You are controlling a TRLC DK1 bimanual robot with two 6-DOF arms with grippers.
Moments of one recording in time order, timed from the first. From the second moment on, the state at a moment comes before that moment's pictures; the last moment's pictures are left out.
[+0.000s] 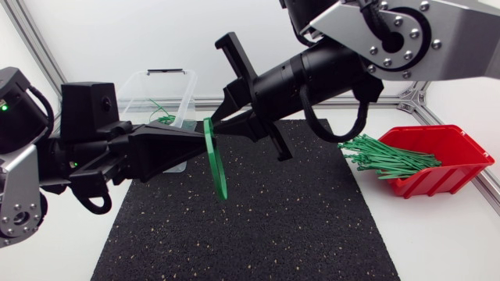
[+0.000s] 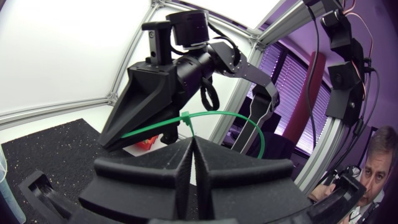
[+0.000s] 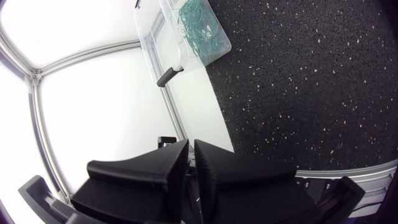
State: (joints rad) left arm -0.37 1.13 0.55 0.67 1.12 -0.52; right arm 0.69 1.55 1.36 -0.52 -0.55 1.40
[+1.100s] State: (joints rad) left arm -0.11 1.26 1.17 -0.45 0.53 0.24; right arm 0.51 1.58 1.45 -0.67 0.30 0.70
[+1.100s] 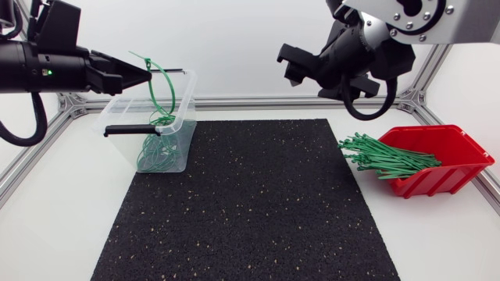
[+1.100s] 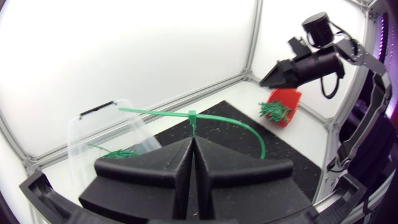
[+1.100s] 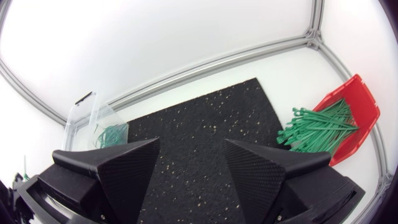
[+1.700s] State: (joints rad) left arm -0.08 1.68 1.48 -0.32 -0.07 0.38; right arm 0.47 1.33 1.11 -0.14 0.52 0.22
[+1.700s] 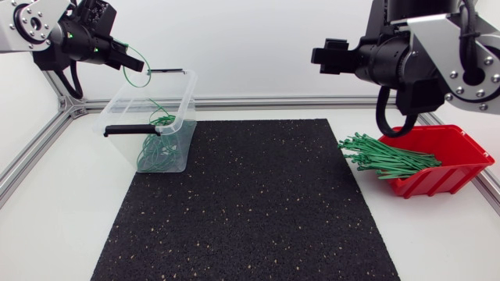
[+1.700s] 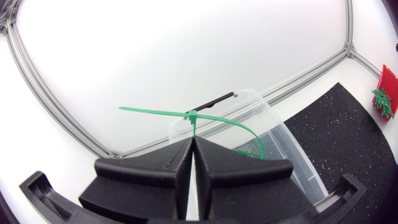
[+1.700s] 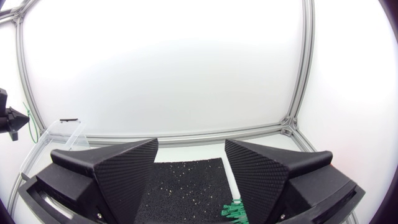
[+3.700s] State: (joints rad) left arm -0.12 0.68 0.39 0.31 -0.18 0.24; right arm 0.03 0.36 0.35 0.03 0.14 -0.01
